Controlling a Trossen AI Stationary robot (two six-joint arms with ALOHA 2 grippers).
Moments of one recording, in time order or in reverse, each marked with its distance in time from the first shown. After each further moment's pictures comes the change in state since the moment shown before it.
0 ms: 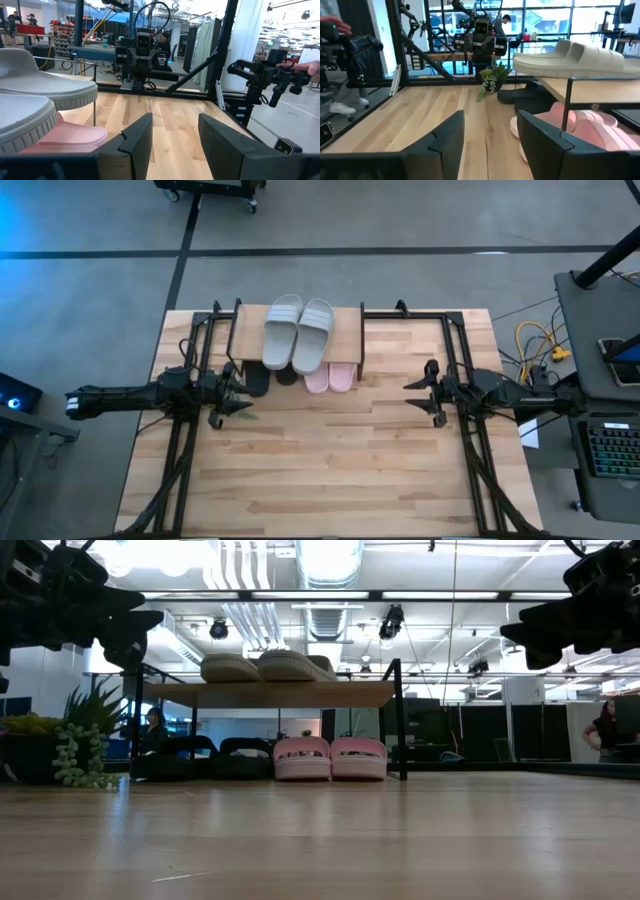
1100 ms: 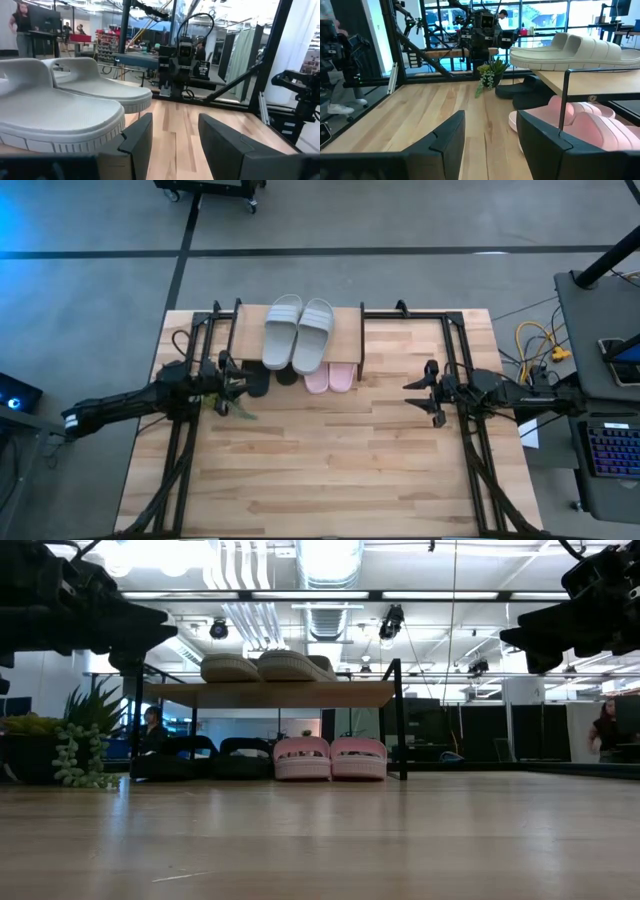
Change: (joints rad) left arm 0.202 -0.013 0.000 0.001 0.000 0.000; right arm 0.000 0.001 0.000 -0.021 0.015 0.021
